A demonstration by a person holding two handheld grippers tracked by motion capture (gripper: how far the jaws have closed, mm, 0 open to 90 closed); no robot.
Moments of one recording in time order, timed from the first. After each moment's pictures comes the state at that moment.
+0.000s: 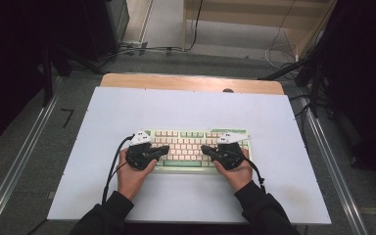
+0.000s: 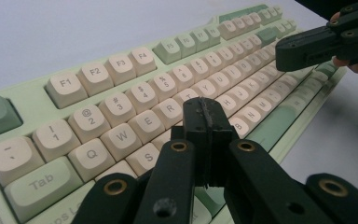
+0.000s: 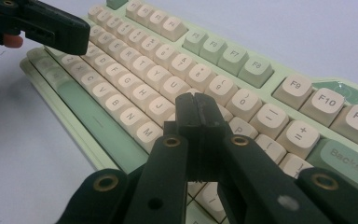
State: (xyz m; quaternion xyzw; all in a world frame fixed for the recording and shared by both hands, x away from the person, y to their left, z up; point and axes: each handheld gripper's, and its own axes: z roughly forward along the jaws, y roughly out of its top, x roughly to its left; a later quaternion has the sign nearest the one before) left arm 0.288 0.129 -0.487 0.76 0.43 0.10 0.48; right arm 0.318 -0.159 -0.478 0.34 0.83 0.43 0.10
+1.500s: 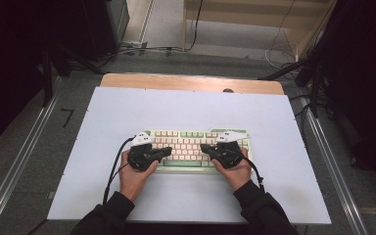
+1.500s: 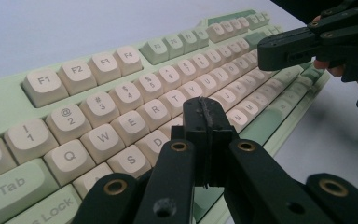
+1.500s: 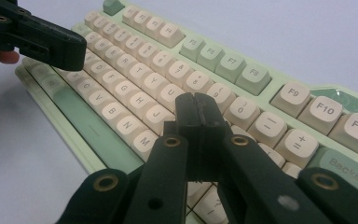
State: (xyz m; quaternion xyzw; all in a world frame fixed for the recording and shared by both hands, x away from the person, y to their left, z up) left arm 0.287 0.127 -0.490 0.75 0.43 0.09 0.50; right arm 0.321 -0.155 -0.478 0.34 0.83 0.43 0.11
